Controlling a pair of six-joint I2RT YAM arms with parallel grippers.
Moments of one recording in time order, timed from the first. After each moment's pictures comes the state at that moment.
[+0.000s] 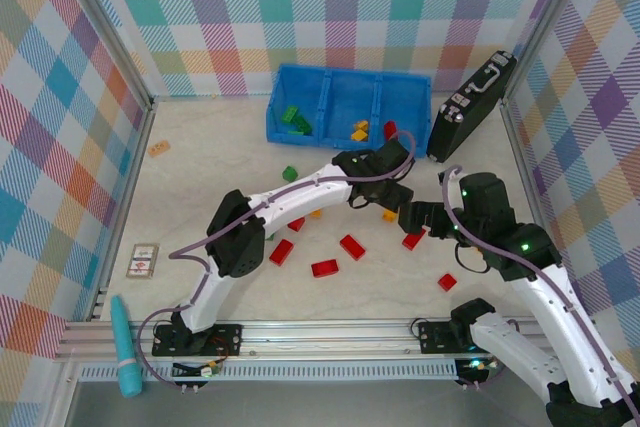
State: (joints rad) left arm -0.97 2.18 1.99 -0.81 -0.09 -0.35; right arm 0.43 0.75 0.98 -0.97 -0.12 0.40
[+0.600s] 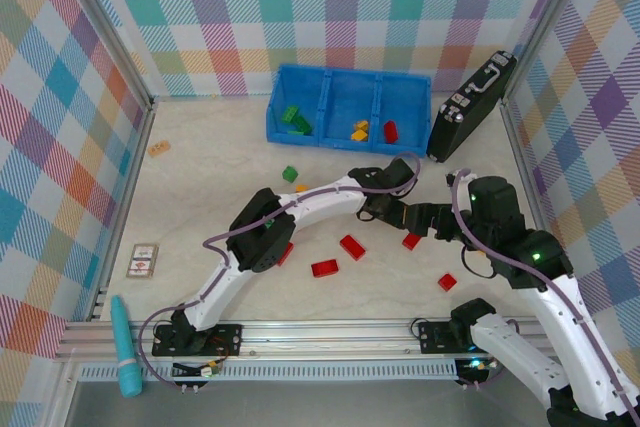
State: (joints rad) left arm -0.98 2.35 1.97 -0.71 -0.01 -0.42; right arm 0.43 0.71 1.01 -1.01 -0.08 0.38
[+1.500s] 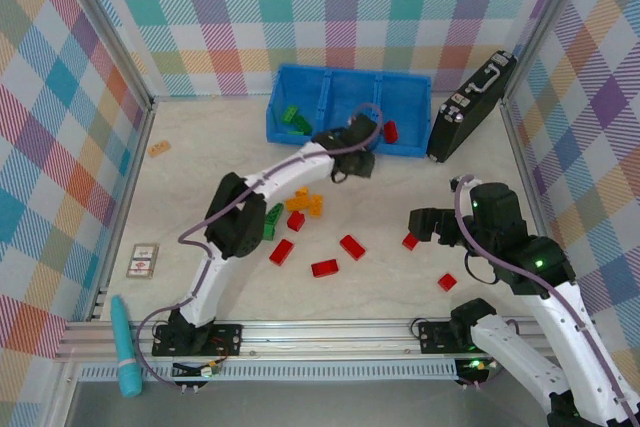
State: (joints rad) left arm -0.76 2.25 2.03 -0.71 -0.16 -0.39; right arm 0.43 0.68 0.98 -1.04 -0.03 0.38
